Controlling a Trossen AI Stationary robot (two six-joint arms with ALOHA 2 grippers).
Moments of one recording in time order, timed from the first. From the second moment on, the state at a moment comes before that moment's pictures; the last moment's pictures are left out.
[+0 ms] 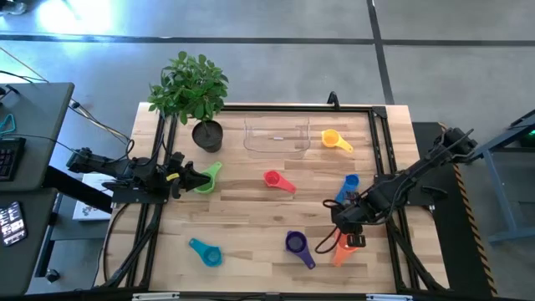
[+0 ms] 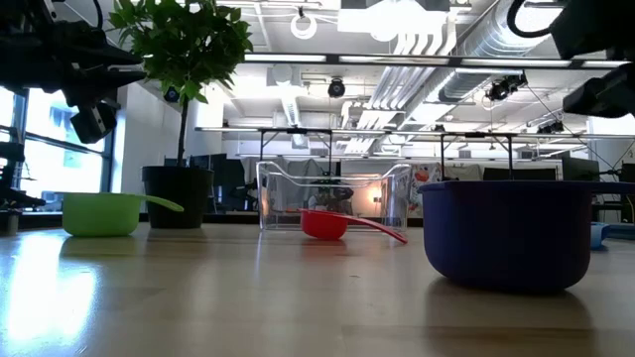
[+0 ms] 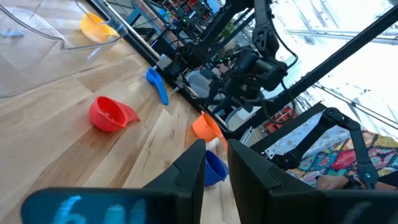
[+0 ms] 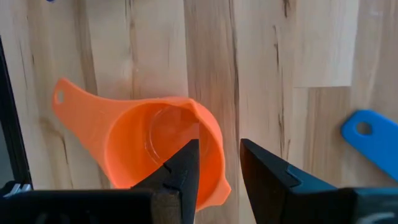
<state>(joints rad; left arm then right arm) -0.25 0.03 0.05 -0.04 -0.24 -0.81 0.59 1.33 0.84 -0.83 -0.05 0.63</state>
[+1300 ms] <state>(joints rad) -0.25 0.03 0.05 -0.04 -0.25 -0.81 0.60 1.33 0.75 -0.73 -0.06 0.63</state>
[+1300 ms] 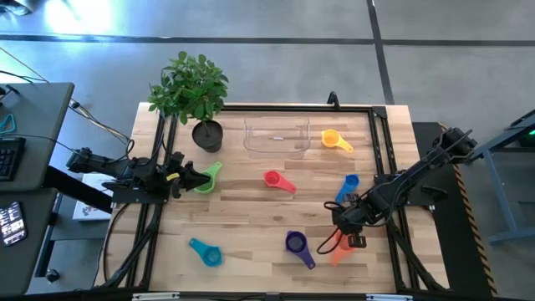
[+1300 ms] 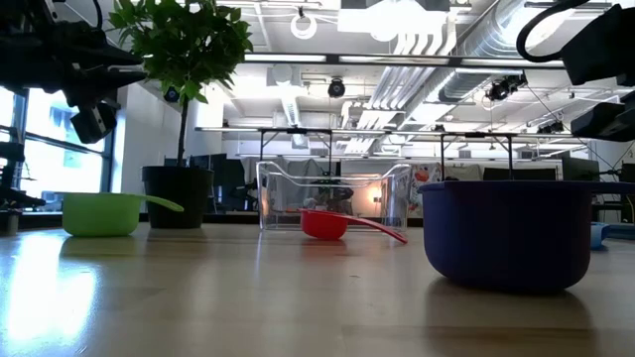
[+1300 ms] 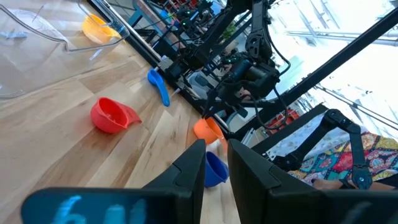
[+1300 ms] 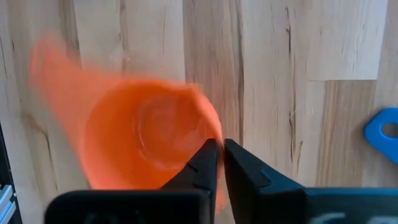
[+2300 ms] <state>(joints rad) -0.25 0.03 0.05 -0.04 -0.25 -0.81 0.31 1.29 0.75 -0.66 -0.02 0.59</state>
